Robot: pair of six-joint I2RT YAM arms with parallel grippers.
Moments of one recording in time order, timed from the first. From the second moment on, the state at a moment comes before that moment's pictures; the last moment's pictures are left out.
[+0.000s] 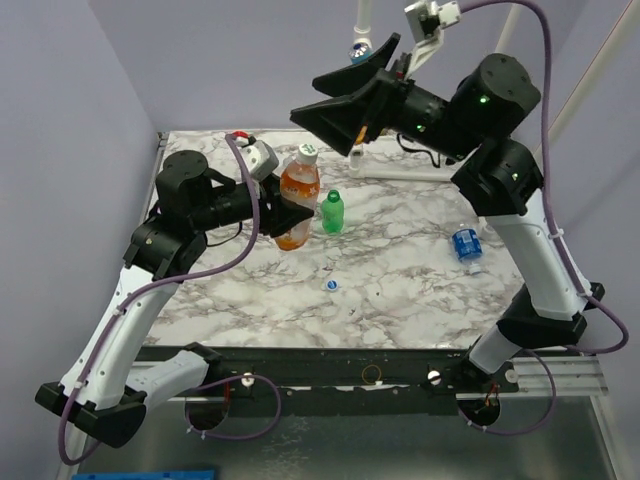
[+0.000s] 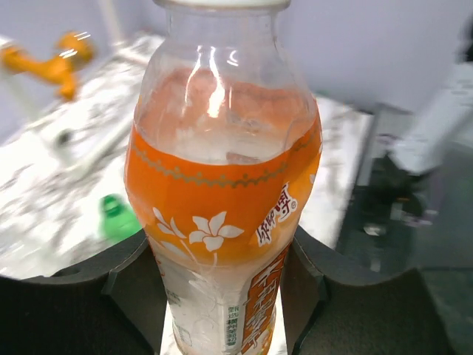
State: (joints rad) left arm -0.46 1.02 1.35 -0.44 0.77 -0.02; right arm 0.79 1.58 2.24 -0.30 -0.50 0.43
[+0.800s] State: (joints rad) left arm -0.46 1.05 1.31 -0.53 0.41 0.13; right arm 0.90 1.62 2.12 -0.51 0.05 0.30
